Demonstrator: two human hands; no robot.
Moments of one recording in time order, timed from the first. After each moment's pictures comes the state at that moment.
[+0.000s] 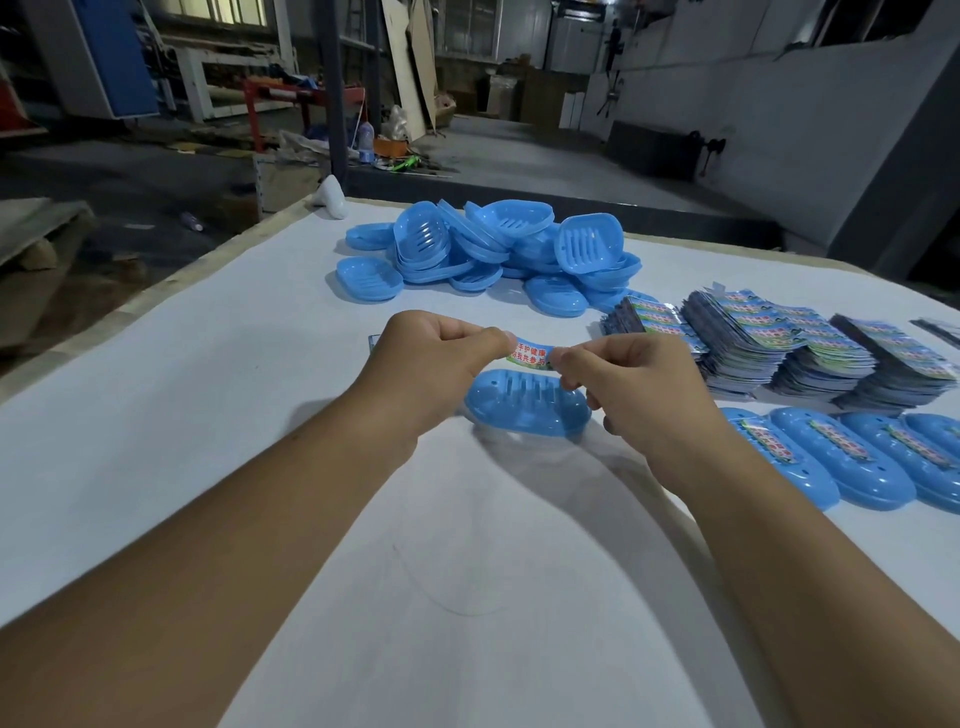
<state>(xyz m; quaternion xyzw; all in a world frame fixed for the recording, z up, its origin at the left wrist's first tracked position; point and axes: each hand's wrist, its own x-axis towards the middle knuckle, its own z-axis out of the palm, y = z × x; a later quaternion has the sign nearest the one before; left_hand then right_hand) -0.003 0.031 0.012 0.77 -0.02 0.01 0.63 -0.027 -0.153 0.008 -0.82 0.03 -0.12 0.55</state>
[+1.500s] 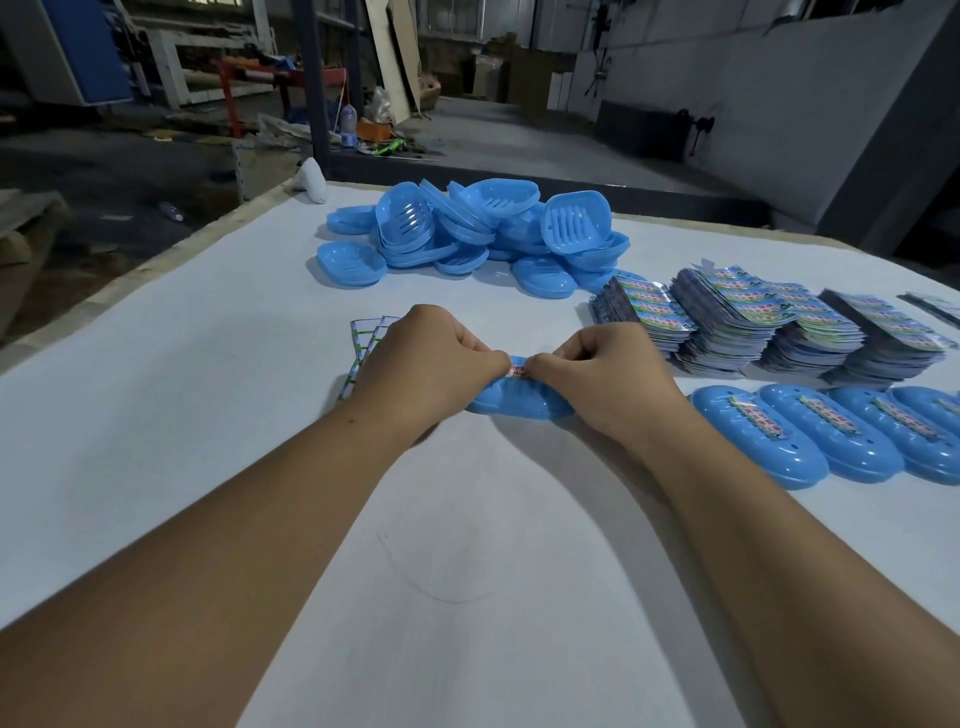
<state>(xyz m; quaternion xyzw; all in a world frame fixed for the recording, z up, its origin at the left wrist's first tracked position) 0.027 0.019 -0.017 0.91 -0.03 0.07 0.41 -0.006 -0.154 -0.010 -0.90 0.07 -0.14 0.41</state>
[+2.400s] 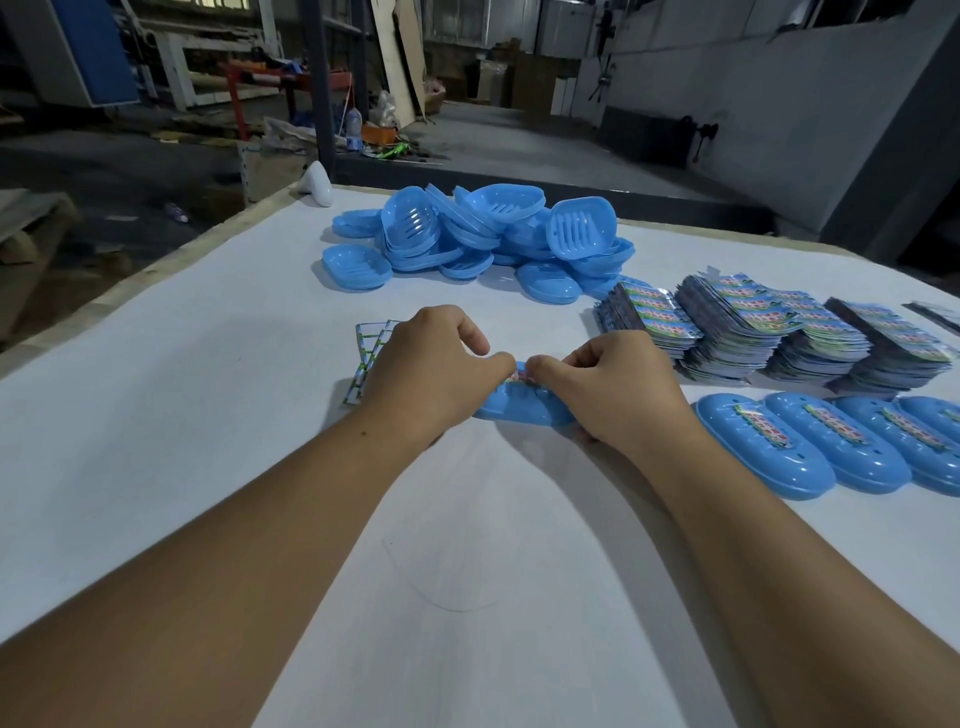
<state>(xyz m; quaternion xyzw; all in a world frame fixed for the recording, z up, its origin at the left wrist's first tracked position) 0.023 0.016 -0.015 0.92 -0.03 0.13 0.36 -0.010 -0.149 -0.007 -0.91 0.10 -0.14 0.37</state>
